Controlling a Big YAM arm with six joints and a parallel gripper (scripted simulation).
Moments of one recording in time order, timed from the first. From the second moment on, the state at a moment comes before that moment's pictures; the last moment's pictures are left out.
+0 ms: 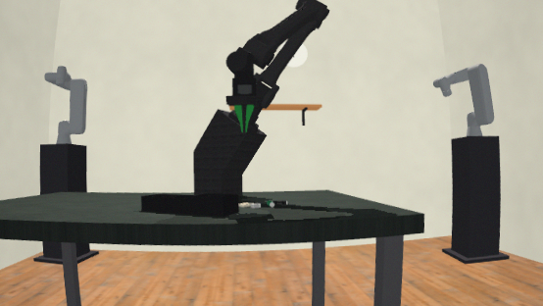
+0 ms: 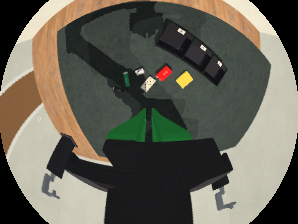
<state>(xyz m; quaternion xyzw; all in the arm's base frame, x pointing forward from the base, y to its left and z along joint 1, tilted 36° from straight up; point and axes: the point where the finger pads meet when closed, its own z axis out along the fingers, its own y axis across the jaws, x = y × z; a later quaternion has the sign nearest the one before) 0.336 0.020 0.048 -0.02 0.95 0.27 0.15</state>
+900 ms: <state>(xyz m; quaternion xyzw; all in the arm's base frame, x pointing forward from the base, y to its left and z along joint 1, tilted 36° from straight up) 0.343 0.008 0.024 0.04 0.95 0.28 0.13</state>
